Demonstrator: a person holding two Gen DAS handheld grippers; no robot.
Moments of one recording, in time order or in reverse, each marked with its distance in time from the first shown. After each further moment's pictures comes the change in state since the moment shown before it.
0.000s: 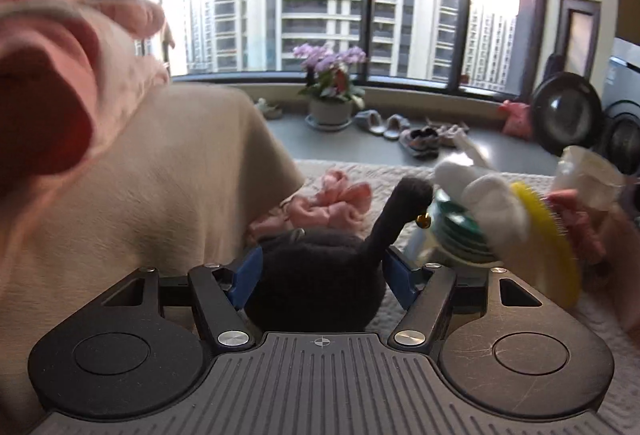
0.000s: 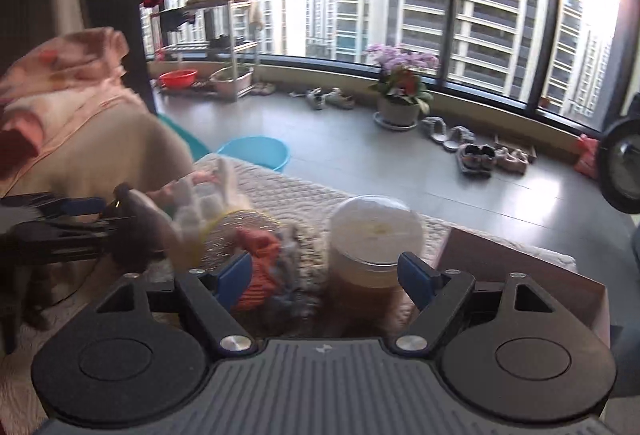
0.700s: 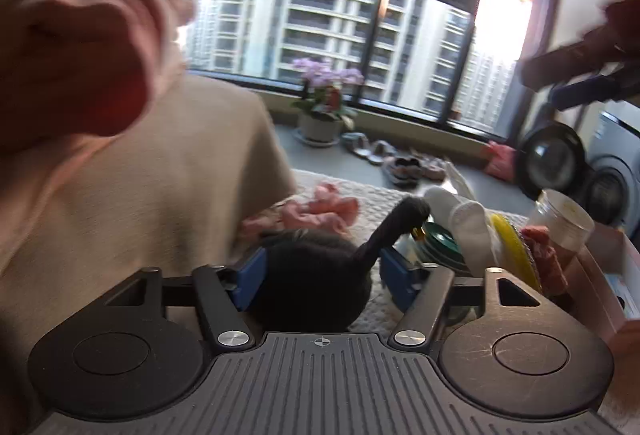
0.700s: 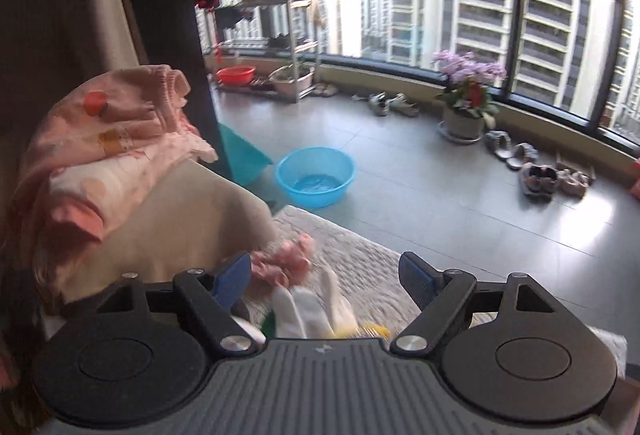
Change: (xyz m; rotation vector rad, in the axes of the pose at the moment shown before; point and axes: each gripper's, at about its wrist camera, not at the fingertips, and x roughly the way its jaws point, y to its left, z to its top) left arm -0.037 0.022 -0.006 -0.161 -0.047 -0.071; right arm 0.024 0.056 0.119 -0.046 0.046 0.180
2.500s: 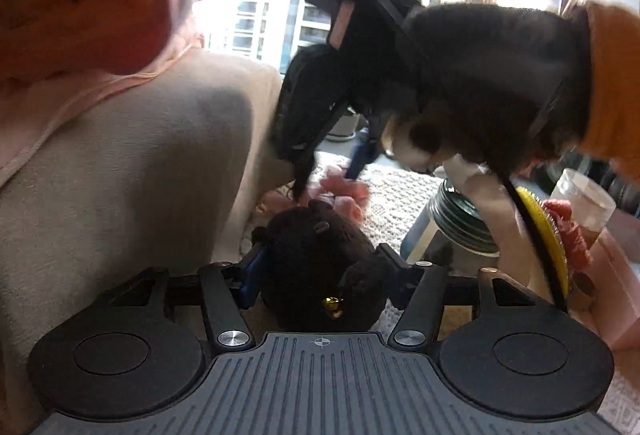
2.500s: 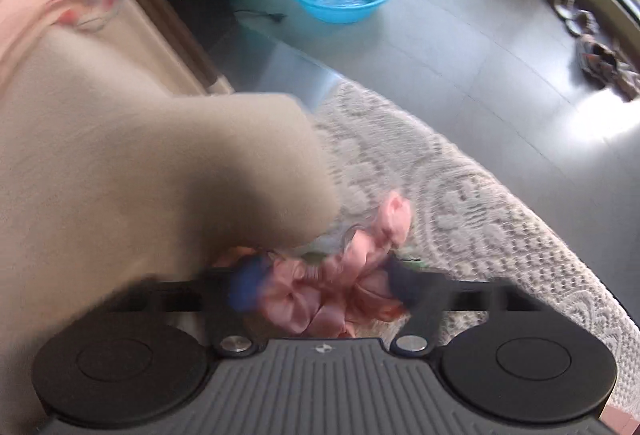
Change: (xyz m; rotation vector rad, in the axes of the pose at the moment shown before) left arm -0.013 0.007 -0.026 0.013 0.010 0.049; right arm 0.282 0.073 0.028 -0.040 0.659 -0.004
